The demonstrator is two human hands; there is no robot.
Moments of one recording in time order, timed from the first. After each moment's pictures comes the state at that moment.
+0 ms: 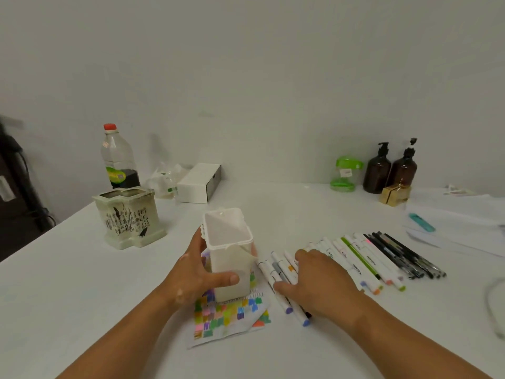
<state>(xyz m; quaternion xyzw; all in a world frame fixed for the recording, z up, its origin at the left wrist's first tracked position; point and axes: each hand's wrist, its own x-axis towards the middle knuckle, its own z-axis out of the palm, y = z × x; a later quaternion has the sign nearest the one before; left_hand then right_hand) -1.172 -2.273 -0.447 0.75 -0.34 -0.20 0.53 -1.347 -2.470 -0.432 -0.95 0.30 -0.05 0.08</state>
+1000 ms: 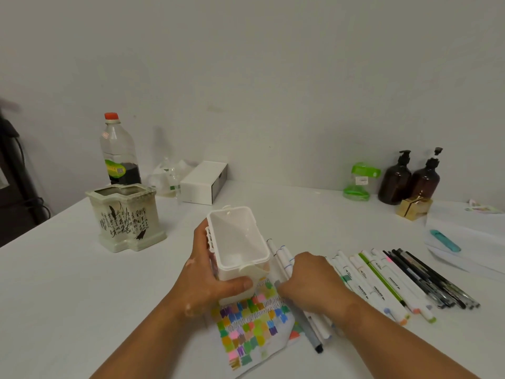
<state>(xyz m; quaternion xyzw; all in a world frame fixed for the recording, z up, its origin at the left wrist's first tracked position) -1.157 -2.296 -0.455 0.68 -0.39 -0.09 0.61 -1.288 -2.479 -0.426 -0.93 0.32 -0.03 0.20</state>
